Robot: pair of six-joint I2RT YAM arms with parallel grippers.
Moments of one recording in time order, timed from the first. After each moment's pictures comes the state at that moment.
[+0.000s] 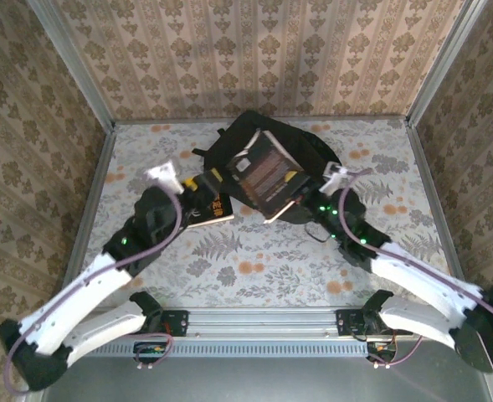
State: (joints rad) left arm -0.78 0.92 0.93 -0.21 -0.23 -0.70; right arm 0.64 0.94 0.64 0.23 0.19 1.08
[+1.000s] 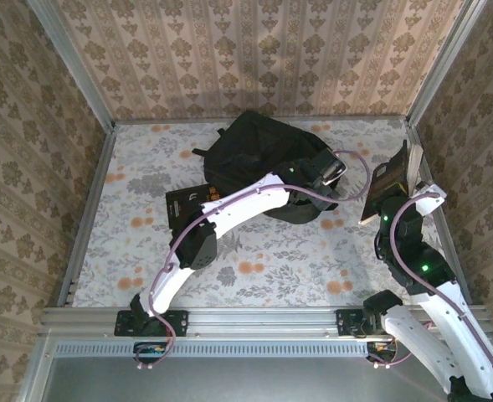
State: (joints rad) left arm -1.08 2.29 2.20 -0.79 -0.31 0.06; right arm 0.35 0.58 0.78 -0.52 0.80 0.73
